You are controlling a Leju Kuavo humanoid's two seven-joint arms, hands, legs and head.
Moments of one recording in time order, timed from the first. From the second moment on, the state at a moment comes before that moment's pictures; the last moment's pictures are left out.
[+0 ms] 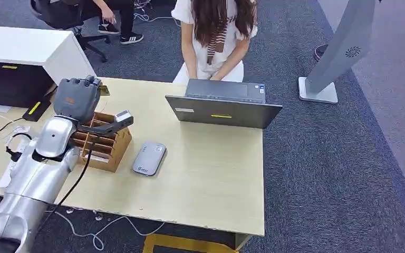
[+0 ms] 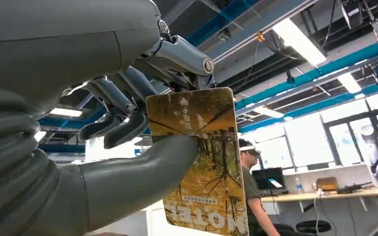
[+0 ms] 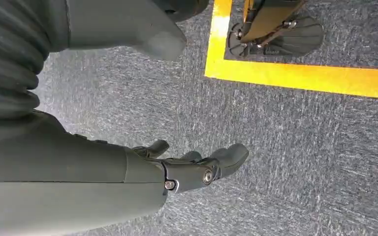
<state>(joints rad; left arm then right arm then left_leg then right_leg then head) -0.64 0.33 -0.33 -1.15 -1.39 0.35 0.07 -0.05 0.15 -0.37 -0.18 0.52 -0.23 -0.06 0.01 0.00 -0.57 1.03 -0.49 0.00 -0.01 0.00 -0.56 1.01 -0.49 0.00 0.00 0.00</state>
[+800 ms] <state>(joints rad) -0.64 0.28 -0.33 -1.06 -1.40 0.39 0.08 -0.05 0.15 -0.37 -0.18 0.55 -0.24 -0.05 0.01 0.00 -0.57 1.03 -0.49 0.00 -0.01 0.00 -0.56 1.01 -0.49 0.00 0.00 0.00</state>
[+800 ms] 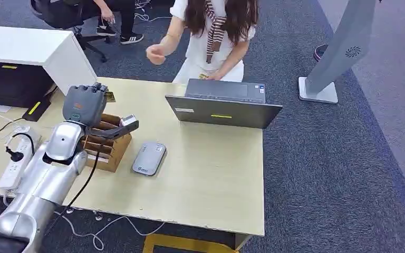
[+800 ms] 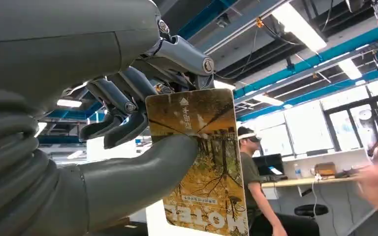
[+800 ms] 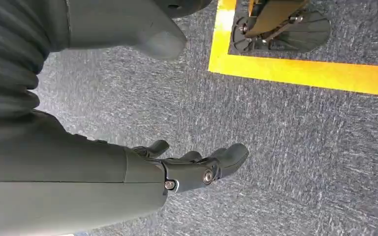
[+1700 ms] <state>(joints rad) -0.67 0.27 -0.33 -1.05 -1.41 0.40 0.07 -0.05 0.15 -0.37 -0.18 0.56 -0.23 -0.05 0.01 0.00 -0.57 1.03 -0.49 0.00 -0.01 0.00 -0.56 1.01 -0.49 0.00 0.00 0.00</state>
